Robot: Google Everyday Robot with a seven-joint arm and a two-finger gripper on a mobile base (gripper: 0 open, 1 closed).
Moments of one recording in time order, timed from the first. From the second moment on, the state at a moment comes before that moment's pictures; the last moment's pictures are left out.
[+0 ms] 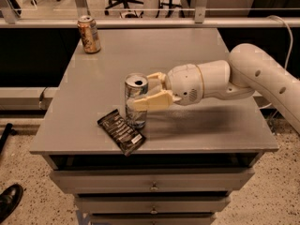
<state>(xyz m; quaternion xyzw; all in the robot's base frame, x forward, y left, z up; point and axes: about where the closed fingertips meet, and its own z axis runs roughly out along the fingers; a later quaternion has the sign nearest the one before) 0.490 0.016 0.902 -0.54 0.54 0.50 0.42</state>
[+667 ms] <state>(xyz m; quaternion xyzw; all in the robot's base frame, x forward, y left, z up) 0.499 0.018 0.911 -0.56 0.52 0.48 0.44</state>
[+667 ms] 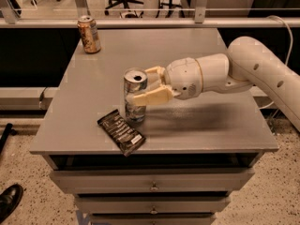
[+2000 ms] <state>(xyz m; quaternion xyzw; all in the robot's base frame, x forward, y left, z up) 0.507 0.016 0.909 -0.56 0.51 0.48 0.44</state>
